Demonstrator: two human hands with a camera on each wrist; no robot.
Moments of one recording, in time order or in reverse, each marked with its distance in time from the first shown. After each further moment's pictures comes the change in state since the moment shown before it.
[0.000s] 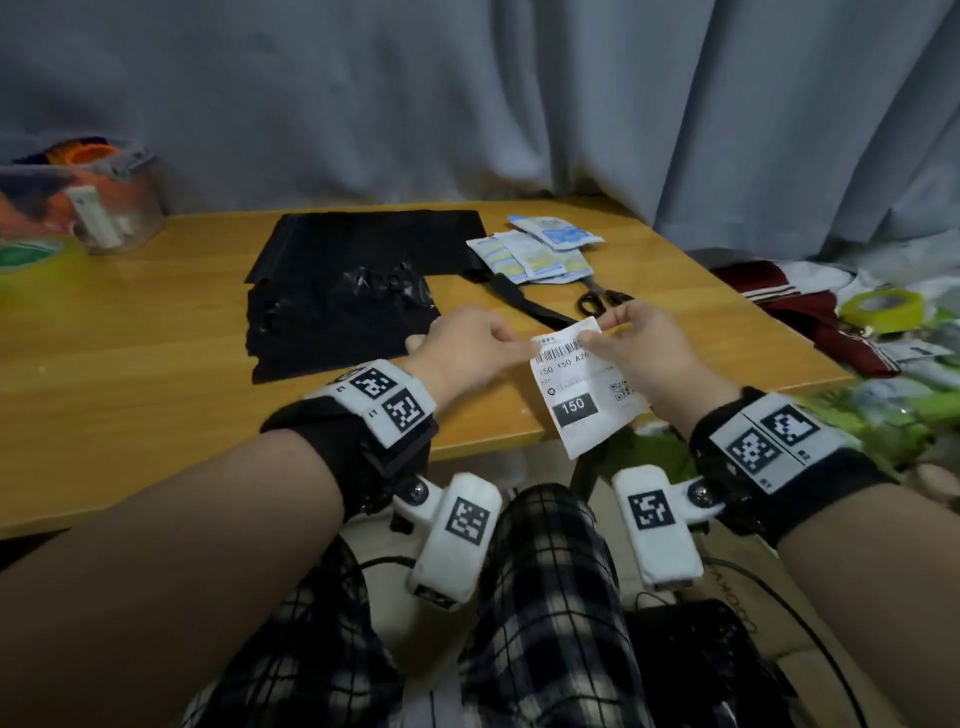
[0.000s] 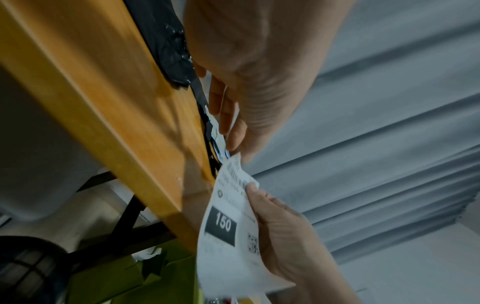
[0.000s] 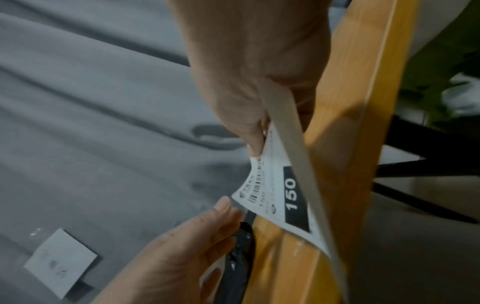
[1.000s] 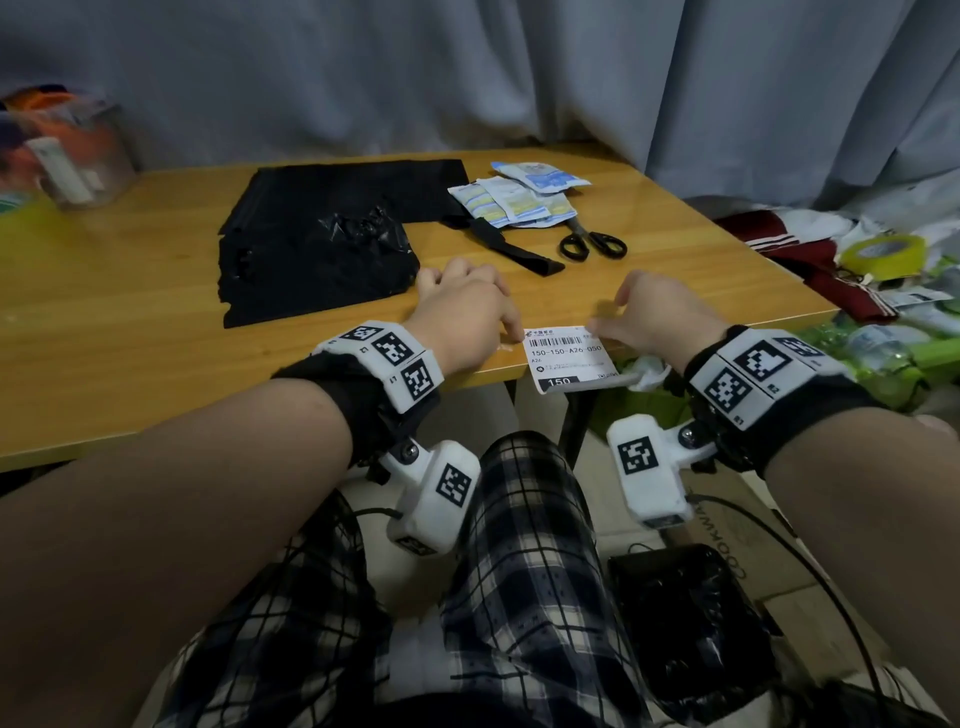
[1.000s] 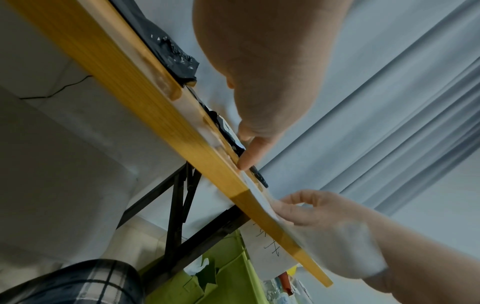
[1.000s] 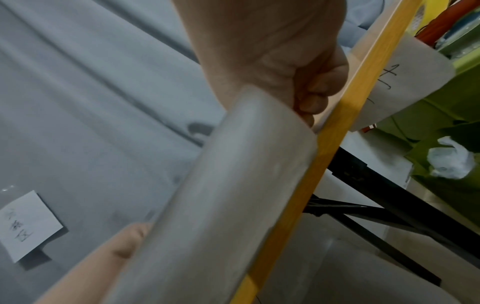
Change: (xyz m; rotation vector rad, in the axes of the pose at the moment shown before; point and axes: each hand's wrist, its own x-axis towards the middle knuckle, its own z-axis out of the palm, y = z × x) left_hand -0.014 -0.001 0.032 0.503 0.016 0.320; right_hand 0.005 0.035 -0.024 -0.764 -0.038 0.032
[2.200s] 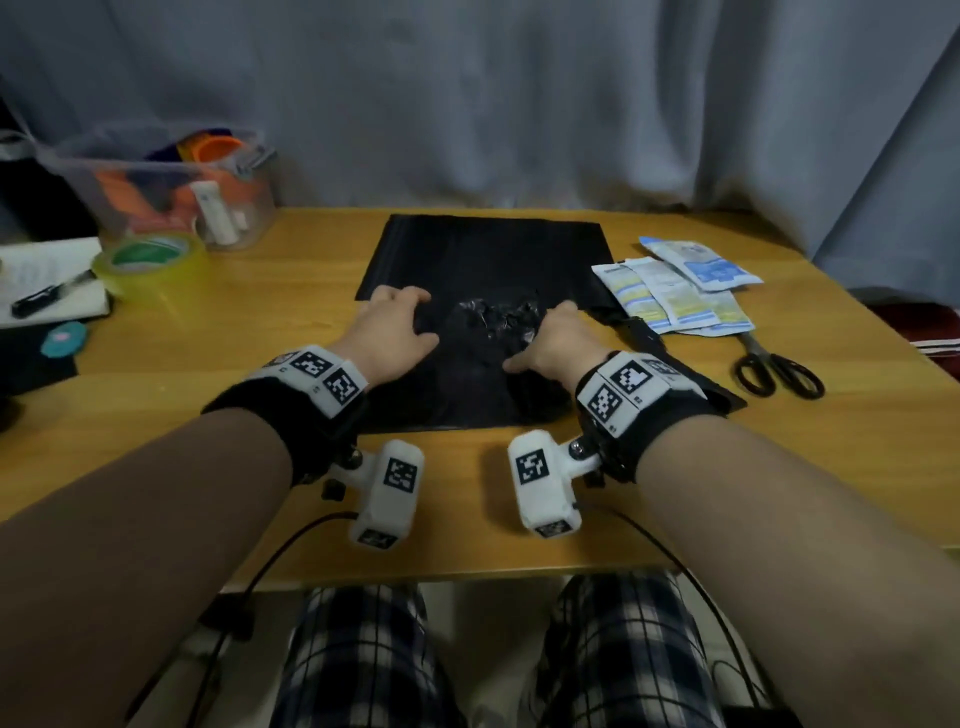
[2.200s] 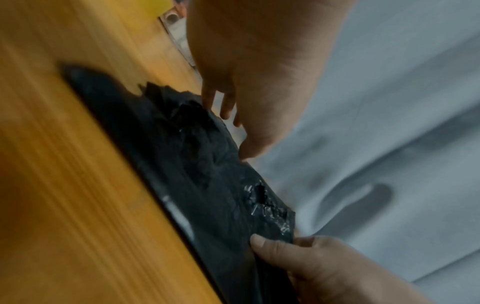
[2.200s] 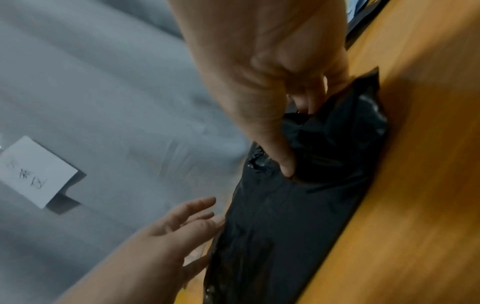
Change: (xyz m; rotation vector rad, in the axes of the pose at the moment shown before) left_hand 0.026 -0.231 -0.071 -0.211 0.004 -0.535; right_hand 0.098 -0.246 0.057 0.162 -0.191 -0.093
